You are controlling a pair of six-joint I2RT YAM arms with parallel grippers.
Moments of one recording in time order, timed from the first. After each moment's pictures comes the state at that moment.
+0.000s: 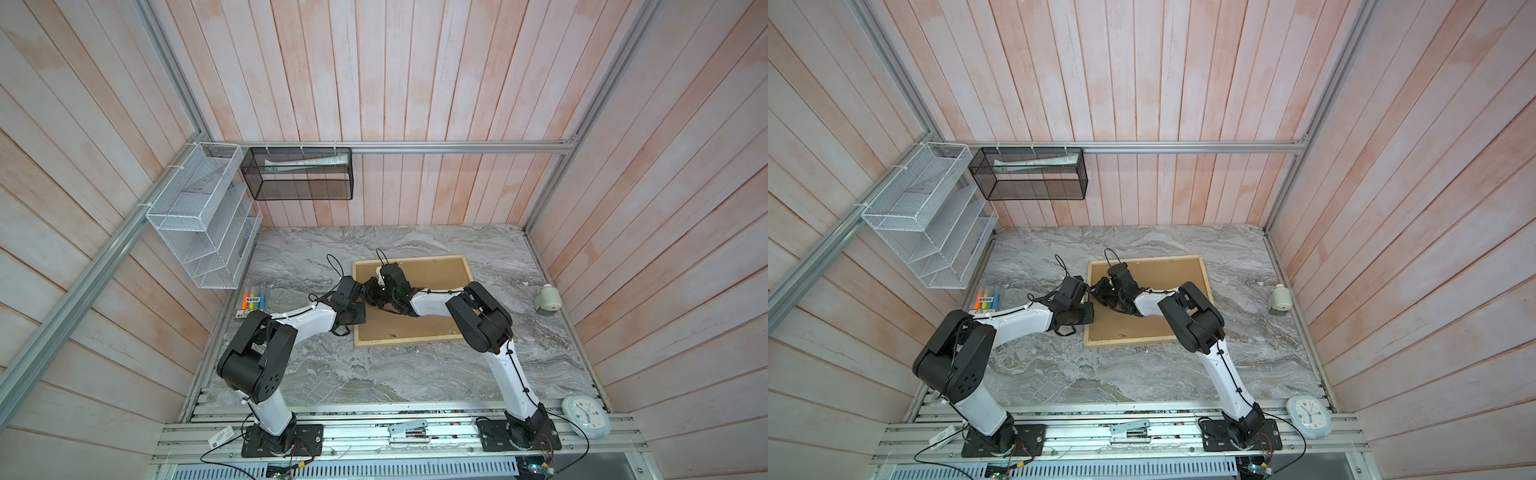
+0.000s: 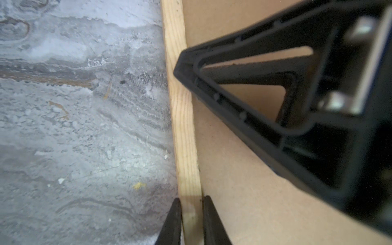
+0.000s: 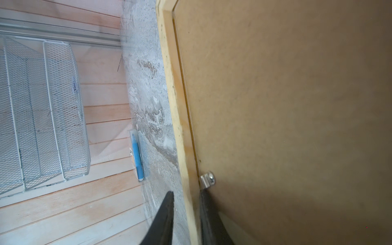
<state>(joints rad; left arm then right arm) -0.49 1.71 0.91 -0.23 -0.05 -0.45 0.74 2.33 1.47 0.34 -0.34 1.28</state>
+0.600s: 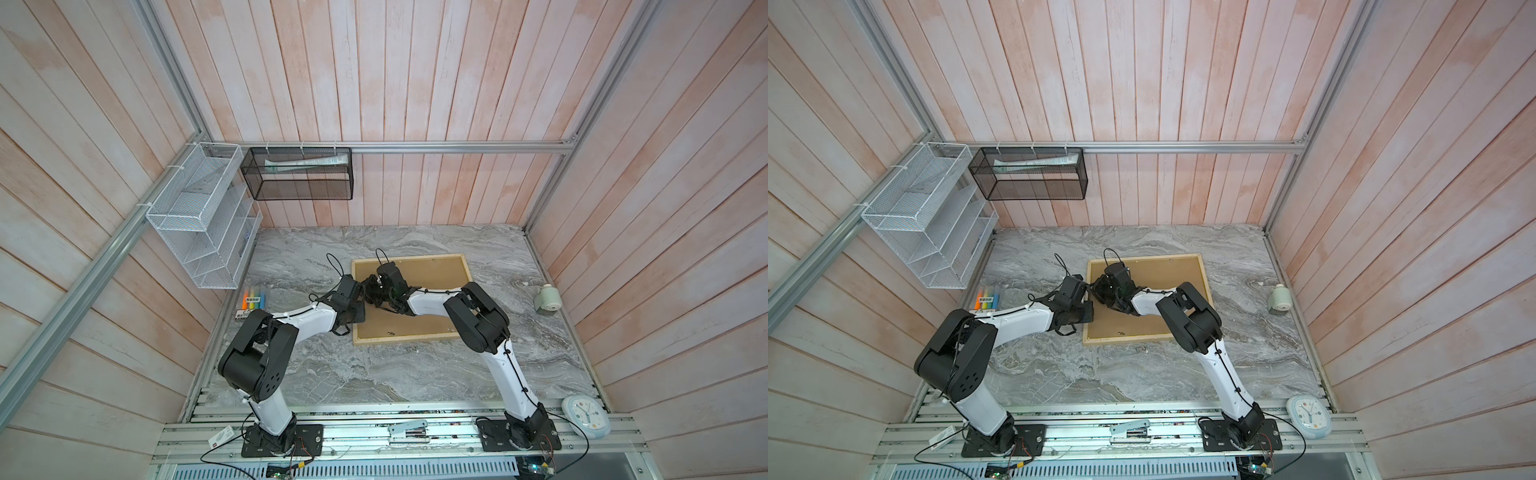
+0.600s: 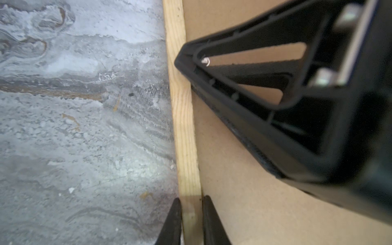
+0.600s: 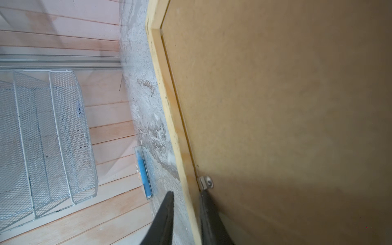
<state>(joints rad) -0.49 1.72 0.91 -0.20 -0.08 -0.44 0.75 2.35 1.51 0.32 -0.27 1.38</state>
